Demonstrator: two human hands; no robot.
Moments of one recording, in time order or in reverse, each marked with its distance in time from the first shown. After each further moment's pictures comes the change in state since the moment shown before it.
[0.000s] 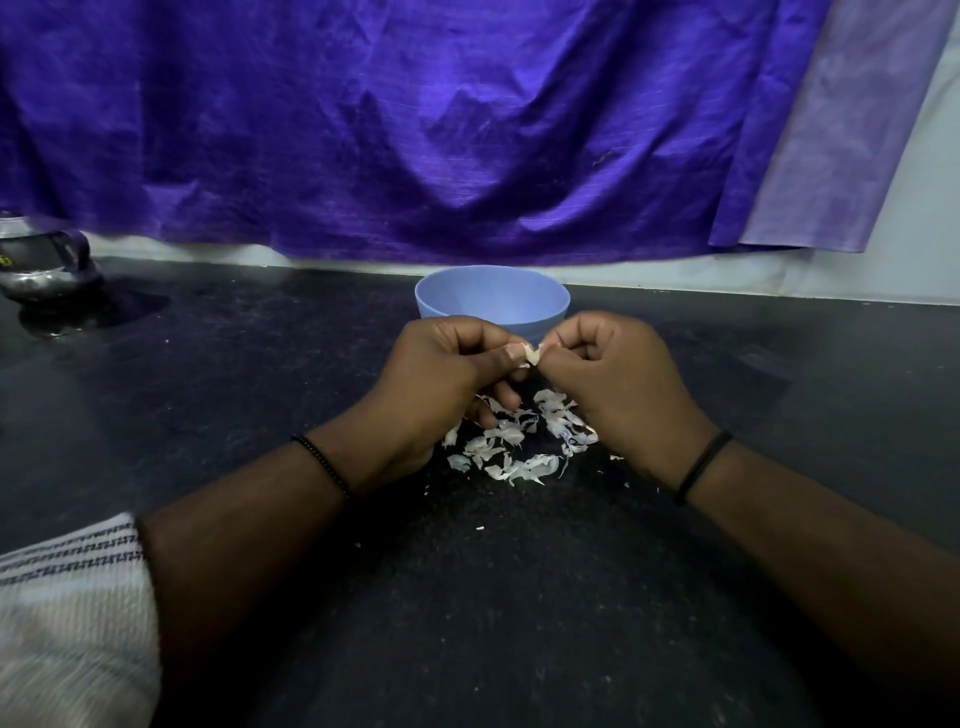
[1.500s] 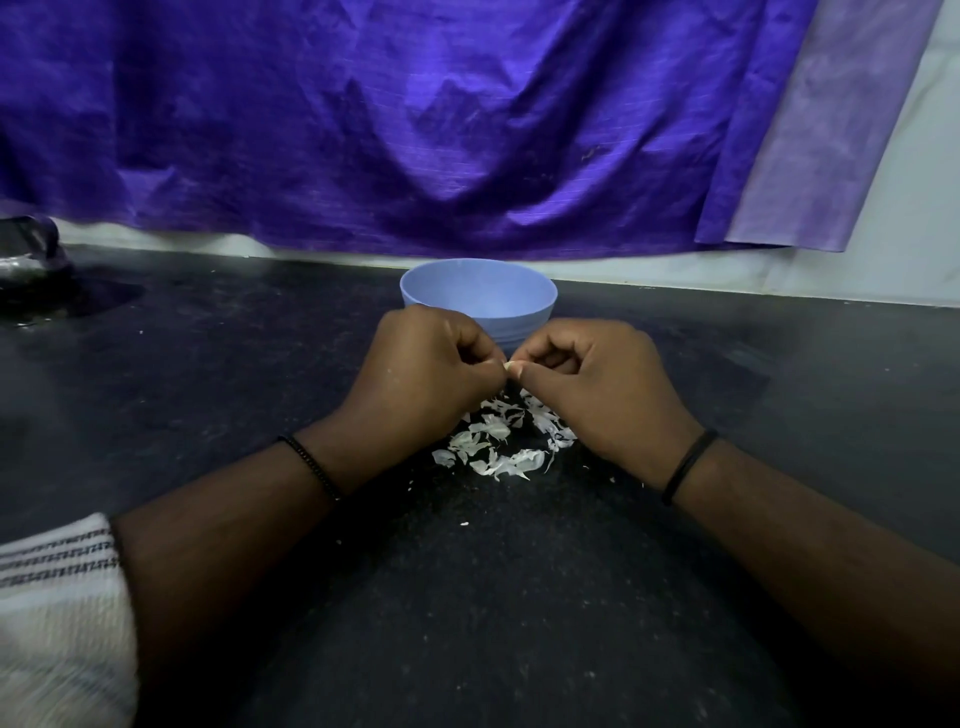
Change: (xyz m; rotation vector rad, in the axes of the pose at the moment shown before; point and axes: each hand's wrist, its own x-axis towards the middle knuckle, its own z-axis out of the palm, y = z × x) left_hand 0.000 0.001 -0.003 0.638 0.142 0.234; right_hand -0.001 0.007 -0.003 -0.186 -0.048 -0.158
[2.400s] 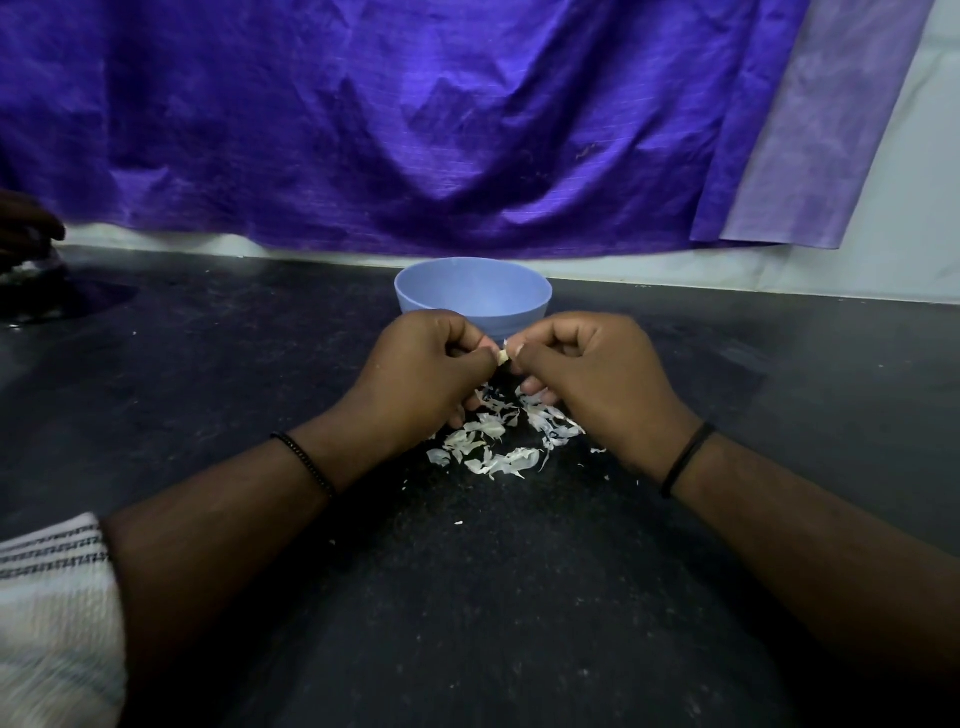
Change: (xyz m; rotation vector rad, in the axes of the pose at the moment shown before) left_hand 0.004 -0.005 0.005 -0.236 -0.119 -0.197; right_hand 0.003 -0.002 0.000 0.253 -0.010 0.199
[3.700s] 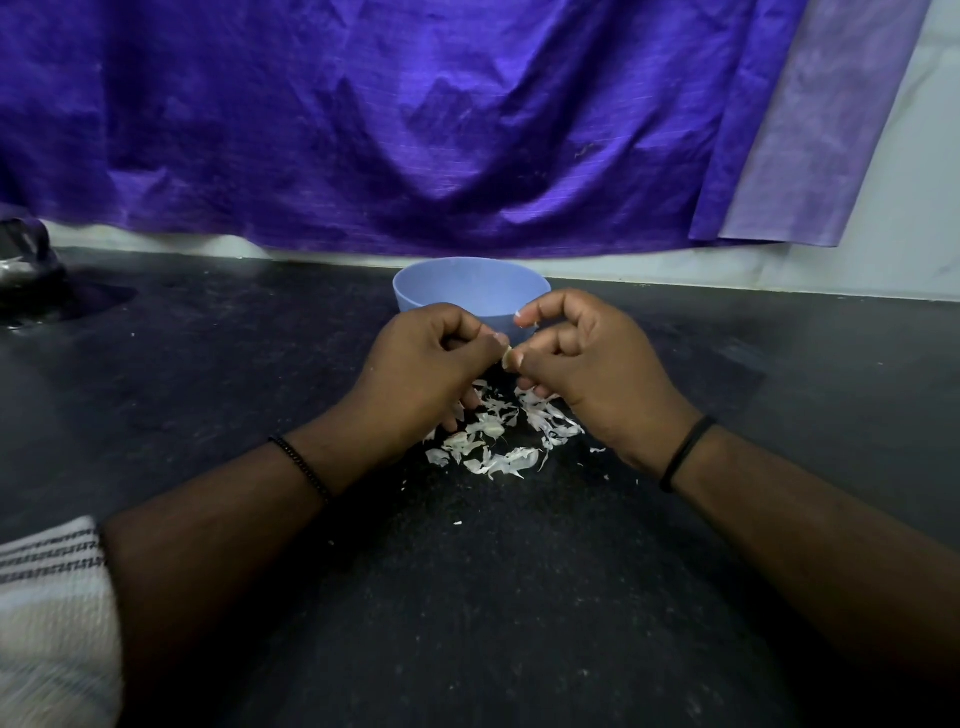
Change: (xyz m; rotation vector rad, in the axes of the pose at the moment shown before) left_hand -0.004 0.004 0.001 -0.117 0.011 0.038; right_hand 0.001 -0.003 -0.001 0.111 -0.069 -0.015
